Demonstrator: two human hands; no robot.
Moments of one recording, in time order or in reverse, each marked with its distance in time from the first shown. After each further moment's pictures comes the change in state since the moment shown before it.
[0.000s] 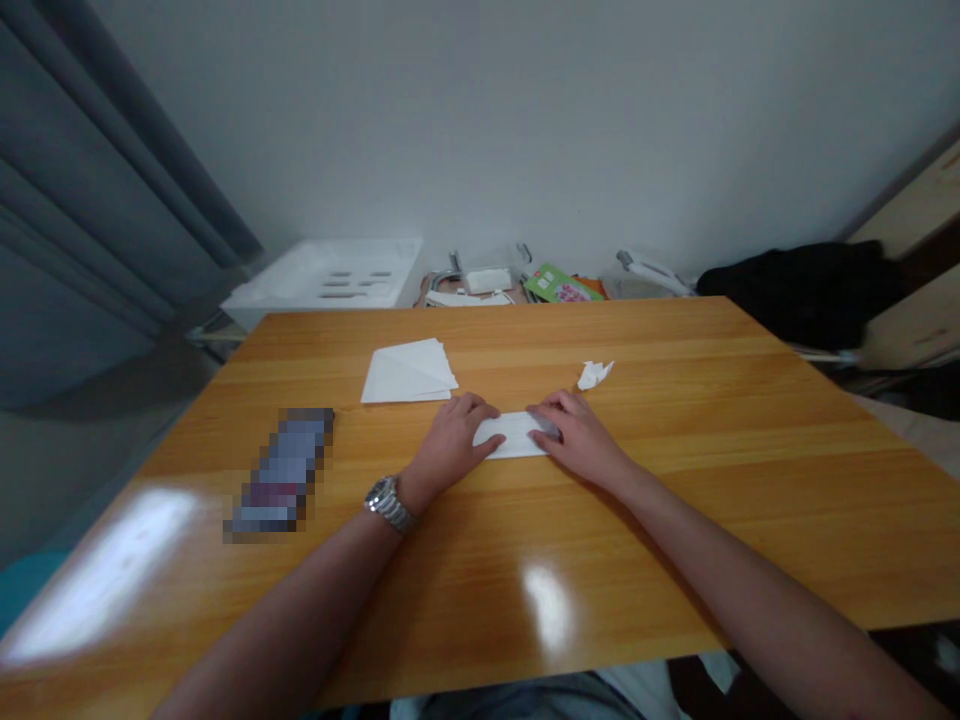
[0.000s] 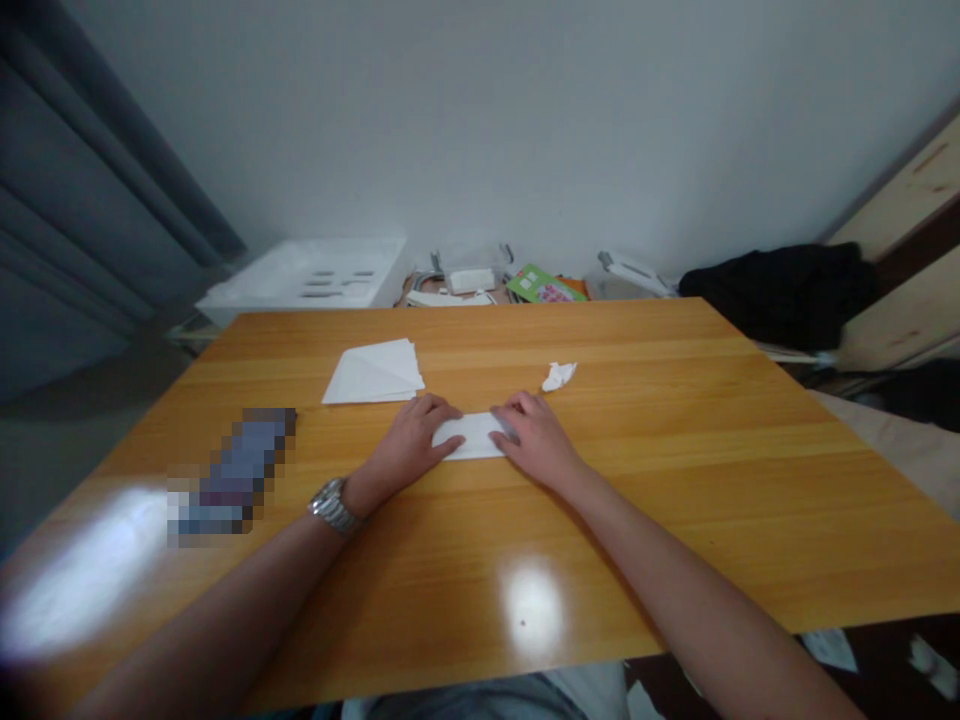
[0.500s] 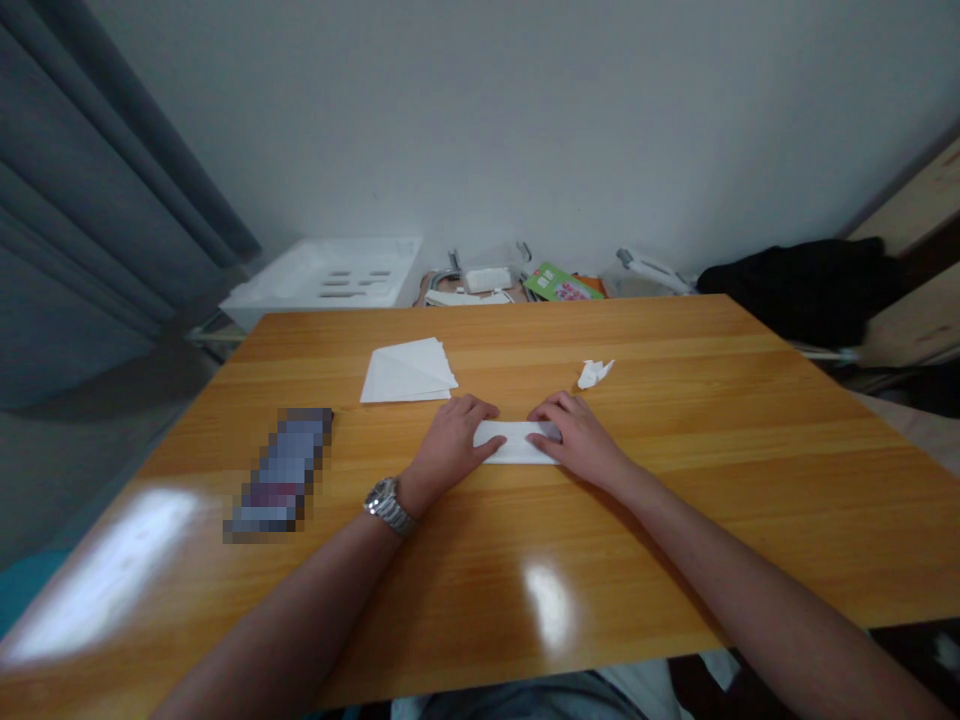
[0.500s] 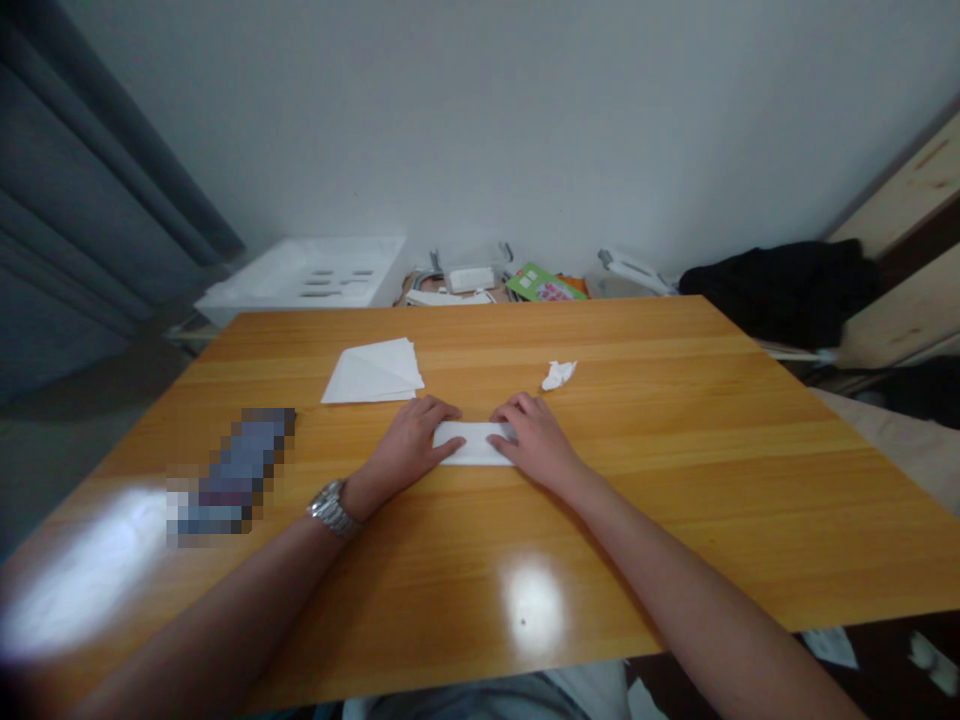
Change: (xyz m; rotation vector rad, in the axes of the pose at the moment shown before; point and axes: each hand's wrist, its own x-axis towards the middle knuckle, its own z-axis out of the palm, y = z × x) left_hand -0.001 0.001 0.000 -0.026 0.001 -0.007; right_hand 0.001 -0.007 -0.004 0.062 -0.049 0.040
